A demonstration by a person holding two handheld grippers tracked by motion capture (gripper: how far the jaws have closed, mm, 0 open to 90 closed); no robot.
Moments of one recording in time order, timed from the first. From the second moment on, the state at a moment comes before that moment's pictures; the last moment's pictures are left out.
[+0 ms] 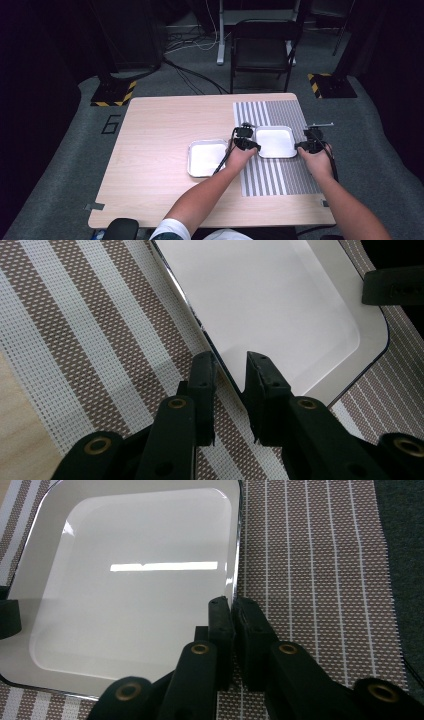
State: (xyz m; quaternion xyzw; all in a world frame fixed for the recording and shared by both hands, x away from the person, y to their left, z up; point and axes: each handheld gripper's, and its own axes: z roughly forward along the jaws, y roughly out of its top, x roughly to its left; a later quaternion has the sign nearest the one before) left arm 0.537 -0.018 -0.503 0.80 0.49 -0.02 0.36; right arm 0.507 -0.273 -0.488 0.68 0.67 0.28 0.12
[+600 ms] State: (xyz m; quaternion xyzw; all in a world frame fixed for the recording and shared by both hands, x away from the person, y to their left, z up) left arm 0.535 -0.018 -0.502 0.80 0.48 -0.02 0.36; right arm 0.506 -0.273 -0.488 0.67 0.68 0.28 0.13
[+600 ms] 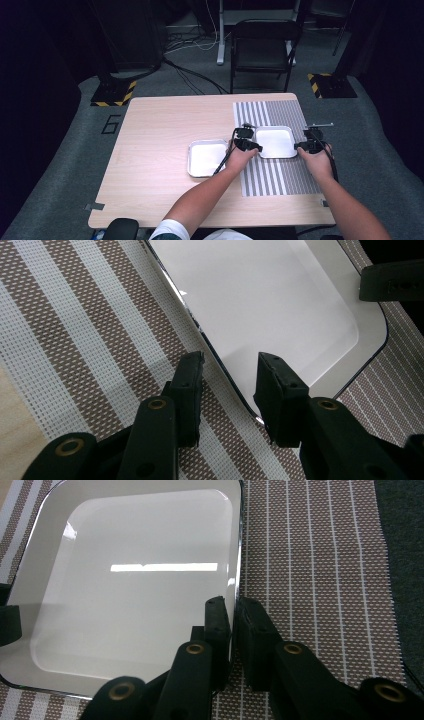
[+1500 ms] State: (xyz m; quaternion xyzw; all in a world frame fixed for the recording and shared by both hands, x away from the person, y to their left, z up) left arm 0.534 -0.006 -0.492 0.79 0.48 0.00 0.38; right arm 0.493 -0.274 -0.476 0.65 0.69 0.29 0.15
